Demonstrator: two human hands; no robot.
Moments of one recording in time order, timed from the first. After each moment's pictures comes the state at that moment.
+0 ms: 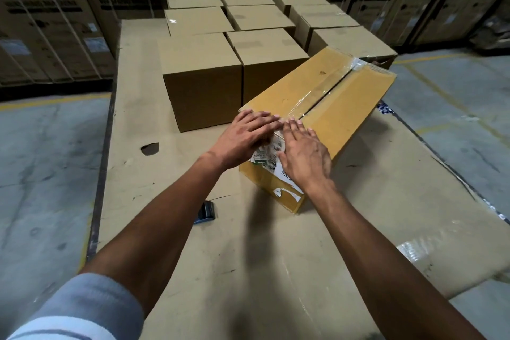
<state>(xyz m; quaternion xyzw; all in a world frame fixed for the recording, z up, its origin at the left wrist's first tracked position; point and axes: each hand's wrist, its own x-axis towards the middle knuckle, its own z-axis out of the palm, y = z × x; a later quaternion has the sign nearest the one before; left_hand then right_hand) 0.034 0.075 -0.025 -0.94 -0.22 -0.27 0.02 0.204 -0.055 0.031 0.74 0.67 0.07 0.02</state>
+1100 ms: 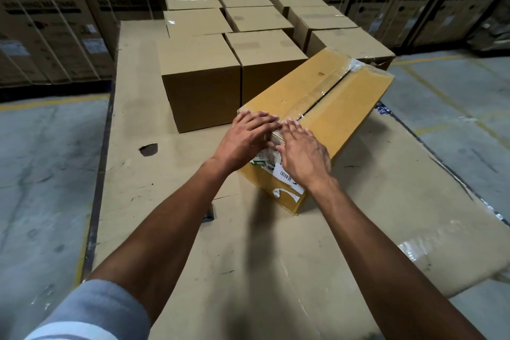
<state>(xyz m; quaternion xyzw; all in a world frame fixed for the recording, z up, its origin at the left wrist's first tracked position) 0.045 0.065 -0.027 -0.91 -0.27 -0.32 -0.02 0.209 -0.053 0.035 0.73 0.69 0.05 0.00</state>
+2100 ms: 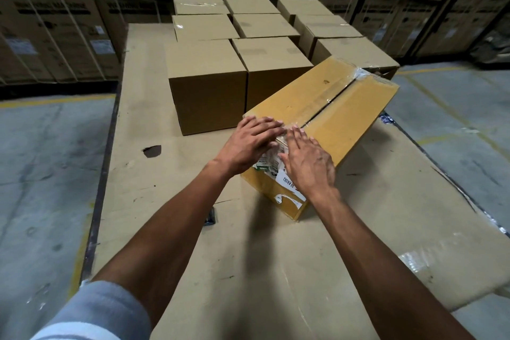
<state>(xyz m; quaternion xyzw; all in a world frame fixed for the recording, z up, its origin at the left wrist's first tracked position) 0.041 0.067 -0.025 -0.92 -0.26 -0.29 -0.02 0.206 -0.058 0.031 0.73 0.68 0.07 0.02</state>
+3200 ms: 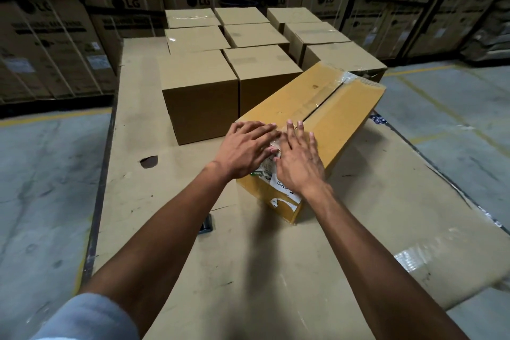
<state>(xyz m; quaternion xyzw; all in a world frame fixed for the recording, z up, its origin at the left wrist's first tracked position) 0.049 0.051 0.004 -0.93 -0.31 -0.19 0.08 0.214 -0.050 0.028 0.73 0.68 0.05 -0.05</state>
